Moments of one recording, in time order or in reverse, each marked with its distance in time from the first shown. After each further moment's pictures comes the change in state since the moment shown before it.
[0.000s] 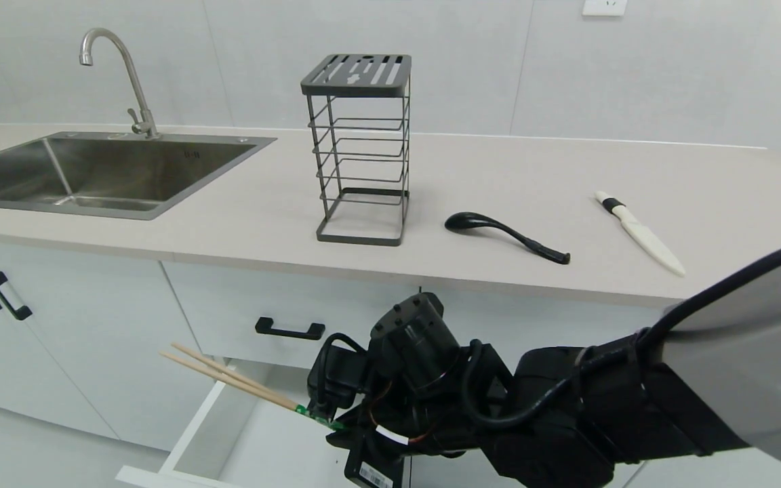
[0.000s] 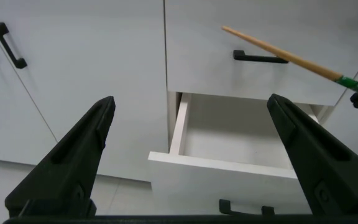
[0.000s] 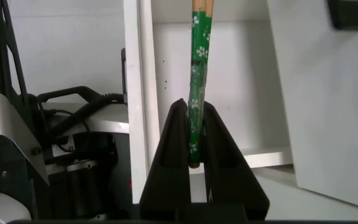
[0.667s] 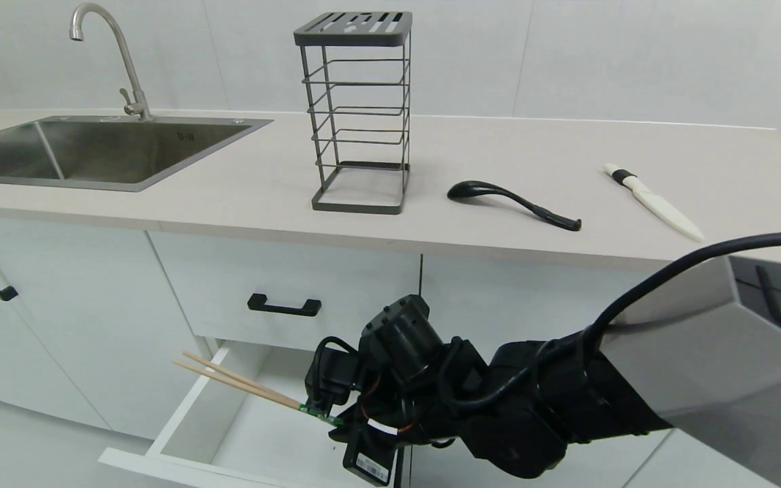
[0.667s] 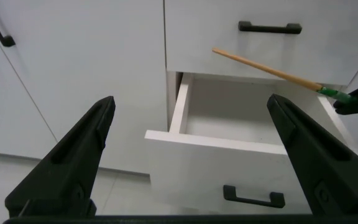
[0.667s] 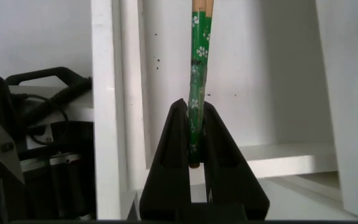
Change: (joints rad) left arm 0.000 0.000 0.000 0.001 0.000 0.000; right arm -0.029 0.083 -0.073 0.037 0.000 -0.045
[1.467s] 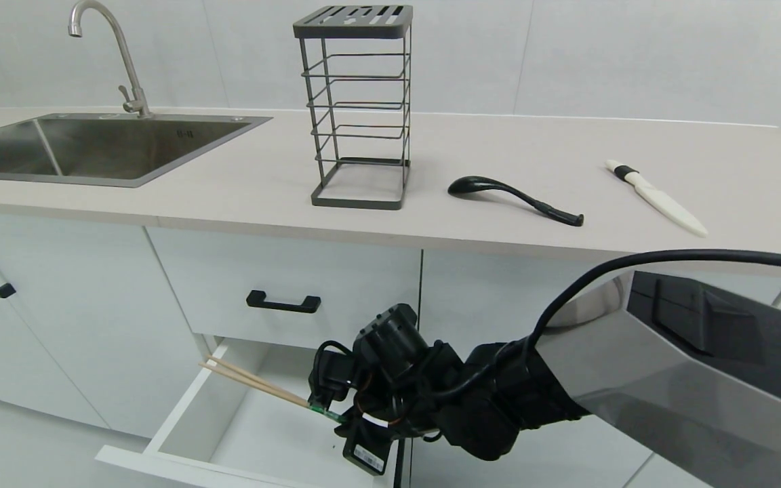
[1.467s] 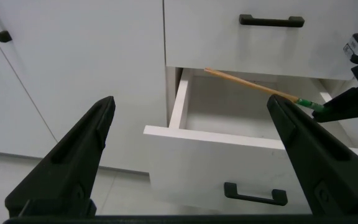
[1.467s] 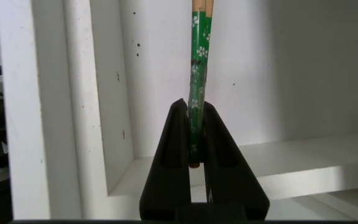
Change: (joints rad) left arm 0.000 0.000 0.000 0.000 -0.001 0.000; right arm -0.031 0.129 -0.086 0.015 -0.013 0.000
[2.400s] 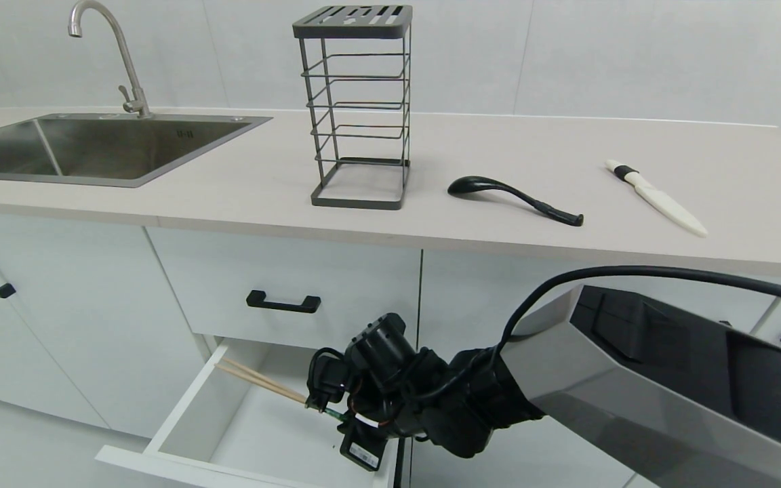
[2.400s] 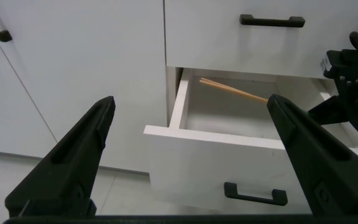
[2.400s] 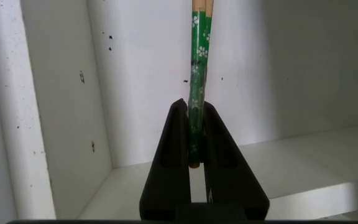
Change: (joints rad) left arm 0.000 0.000 0.000 0.000 0.001 0.000; right arm -0.003 0.093 -0.074 0.009 -0.066 -0.002
